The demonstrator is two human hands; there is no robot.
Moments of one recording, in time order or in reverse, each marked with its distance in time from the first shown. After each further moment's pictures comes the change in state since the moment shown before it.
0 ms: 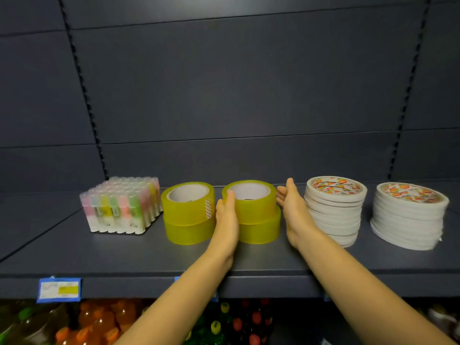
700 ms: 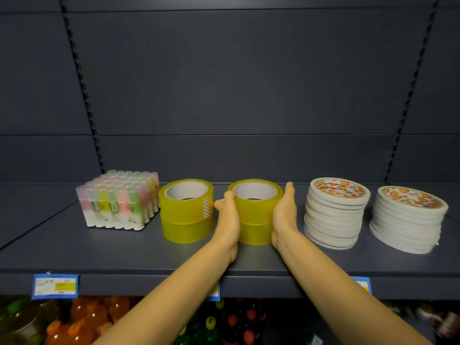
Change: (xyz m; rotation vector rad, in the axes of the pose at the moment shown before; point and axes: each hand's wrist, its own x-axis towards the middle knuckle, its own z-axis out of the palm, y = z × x) left_hand 0.020 -0.004 0.004 -0.121 0.107 -0.138; right_hand 0.020 0.026 0.023 0.017 0.256 0.122
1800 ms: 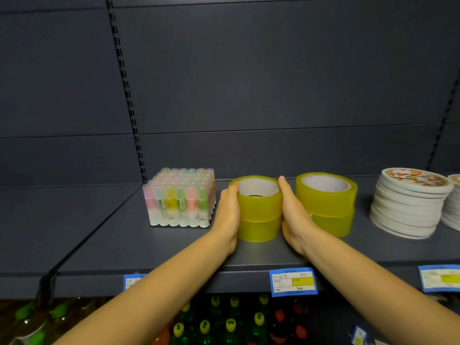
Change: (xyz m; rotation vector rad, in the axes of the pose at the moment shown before) left_hand 0.028 0.045 -0.129 0.064 -0.184 -0.012; right_hand -0.074 0.030 0.095 -0.050 -0.323 -0.038
